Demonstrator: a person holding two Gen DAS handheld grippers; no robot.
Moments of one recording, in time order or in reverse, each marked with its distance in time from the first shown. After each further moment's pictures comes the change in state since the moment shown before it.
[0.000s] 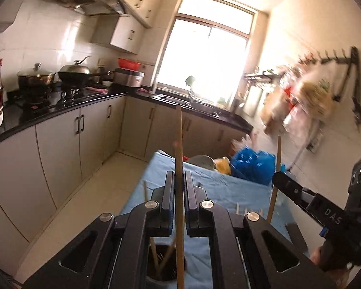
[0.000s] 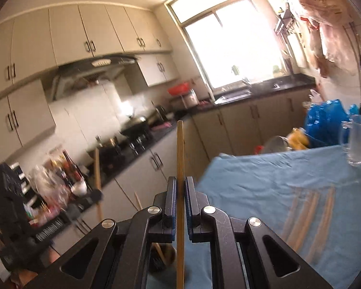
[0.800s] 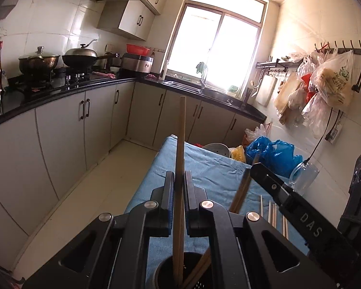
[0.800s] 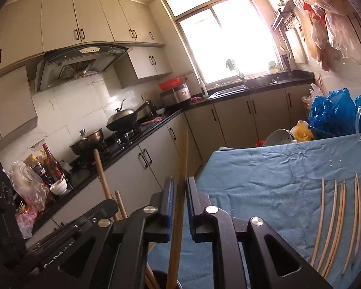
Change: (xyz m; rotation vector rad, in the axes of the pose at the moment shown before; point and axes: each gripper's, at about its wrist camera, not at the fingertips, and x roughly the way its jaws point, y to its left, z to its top) left arm 0.065 0.030 -0.039 0.008 0.058 0.056; right arm 0.085 -0.008 -0.049 -0.030 0.038 -0.096
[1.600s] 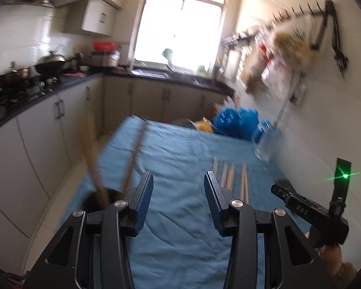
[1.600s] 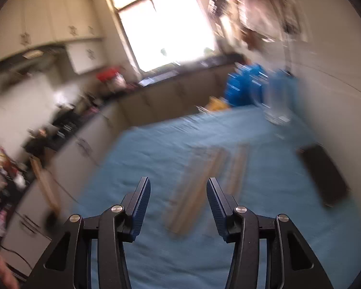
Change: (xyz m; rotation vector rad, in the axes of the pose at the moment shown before) left arm -0.059 -0.119 -0.060 0.154 0.118 -0.127; right arm -0.150 -0.197 -0.040 0.110 0.162 -0.387
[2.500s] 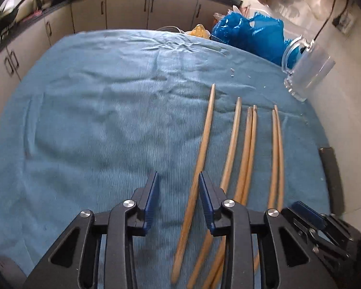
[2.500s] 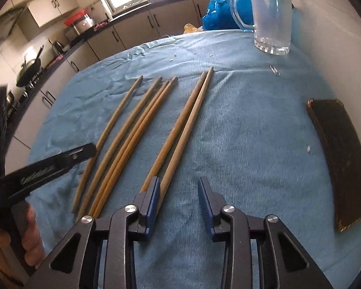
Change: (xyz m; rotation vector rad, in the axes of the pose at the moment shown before) left arm 0.306 -0.074 -0.017 0.036 0.527 0.028; right arm 0.141 -0.057 0.012 -0.027 0.384 -0.043
